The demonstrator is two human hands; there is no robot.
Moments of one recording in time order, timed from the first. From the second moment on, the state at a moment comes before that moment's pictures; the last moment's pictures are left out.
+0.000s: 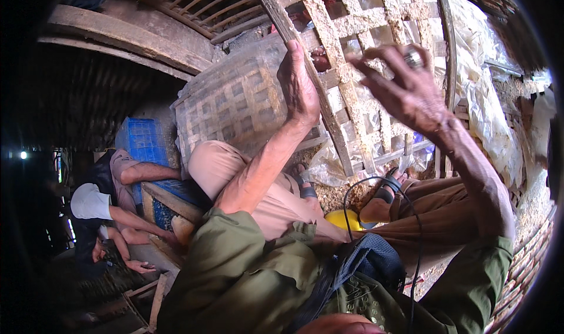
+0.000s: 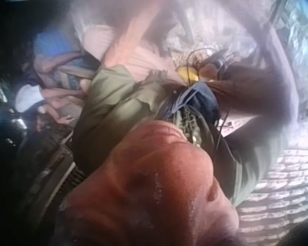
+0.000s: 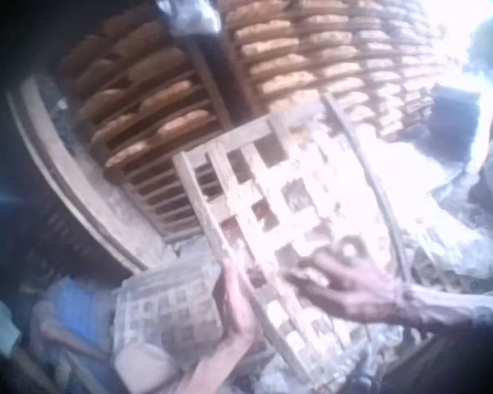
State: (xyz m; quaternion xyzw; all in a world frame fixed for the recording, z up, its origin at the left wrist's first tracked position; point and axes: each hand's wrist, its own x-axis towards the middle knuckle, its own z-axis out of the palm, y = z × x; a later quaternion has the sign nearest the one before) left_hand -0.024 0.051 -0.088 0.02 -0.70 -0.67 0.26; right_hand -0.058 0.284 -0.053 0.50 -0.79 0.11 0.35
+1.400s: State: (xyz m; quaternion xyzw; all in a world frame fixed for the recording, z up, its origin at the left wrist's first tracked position) left_hand -0.015 0.071 -0.078 0.05 -0.62 -0.77 0.17; right_hand -0.049 0.265 -0.061 0.50 -0.82 0.19 0.20
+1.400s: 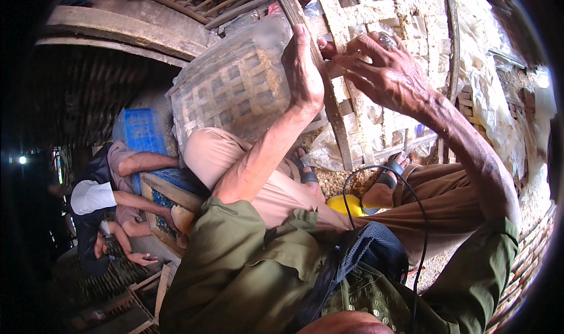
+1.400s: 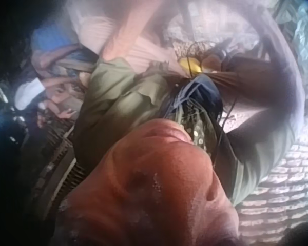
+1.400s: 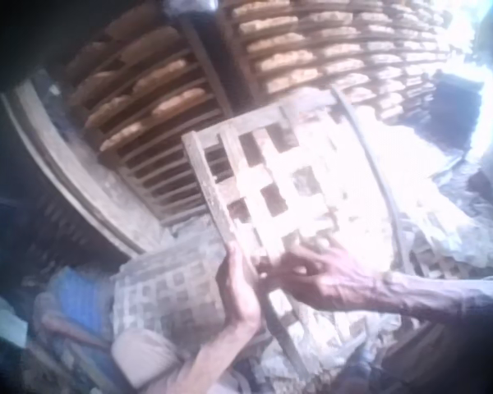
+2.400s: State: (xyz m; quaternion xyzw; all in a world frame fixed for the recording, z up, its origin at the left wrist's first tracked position) left_hand -0.020 0.058 -0.105 -0.11 -0.84 -0.53 -0.04; right_hand -0.136 0.409 0.009 -0.01 -0.83 0.52 0.19
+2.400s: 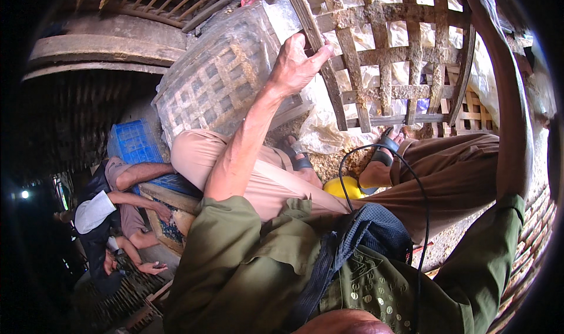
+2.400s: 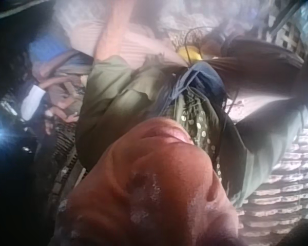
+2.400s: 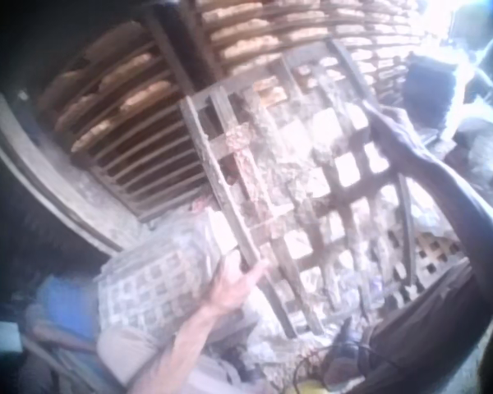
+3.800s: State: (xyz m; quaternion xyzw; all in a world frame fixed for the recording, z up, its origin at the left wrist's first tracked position) left_hand -0.024 0.053 -0.132 -0.10 -0.92 -0.37 0.11; right_hand -0.136 0.438 0.003 -0.05 -0.77 0.61 0.17
